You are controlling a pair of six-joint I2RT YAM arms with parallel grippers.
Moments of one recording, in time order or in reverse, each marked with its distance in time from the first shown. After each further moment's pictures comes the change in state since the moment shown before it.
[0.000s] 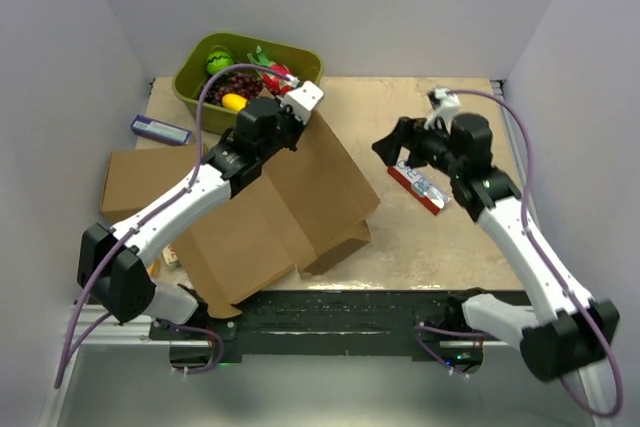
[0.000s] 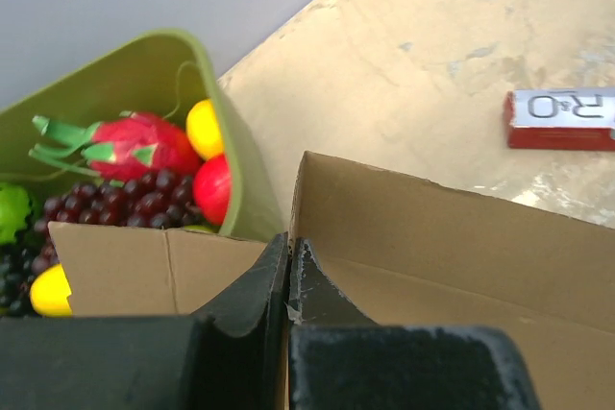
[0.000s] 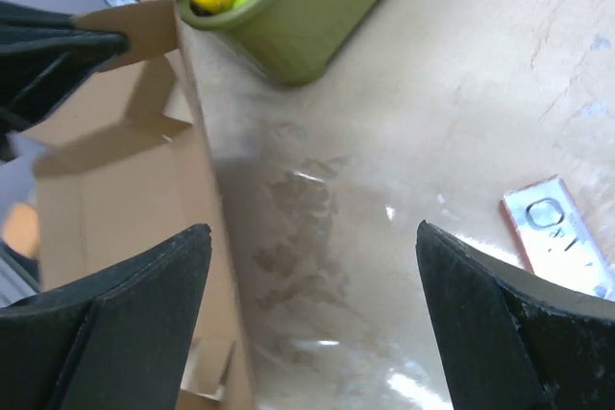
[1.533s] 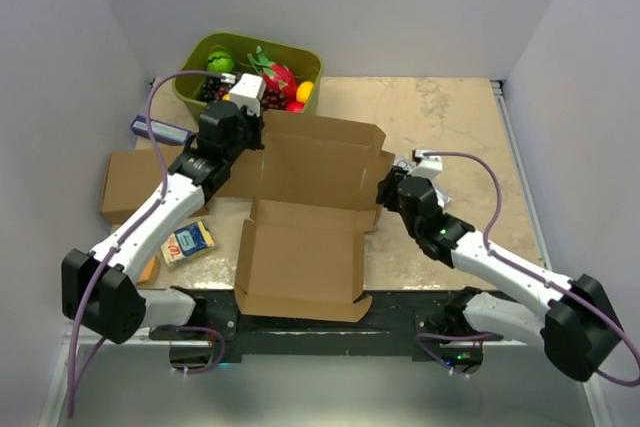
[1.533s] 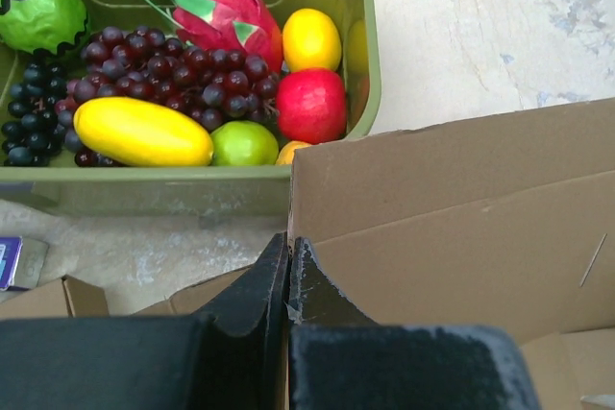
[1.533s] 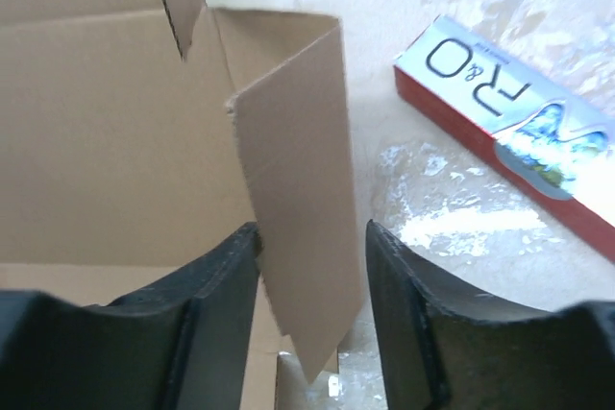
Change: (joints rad) left arm 0.216 -0.123 -0.125 -0.039 -0.036 -0.320; right arm 0.364 -0.097 -0.534 0.356 0.814 0.299
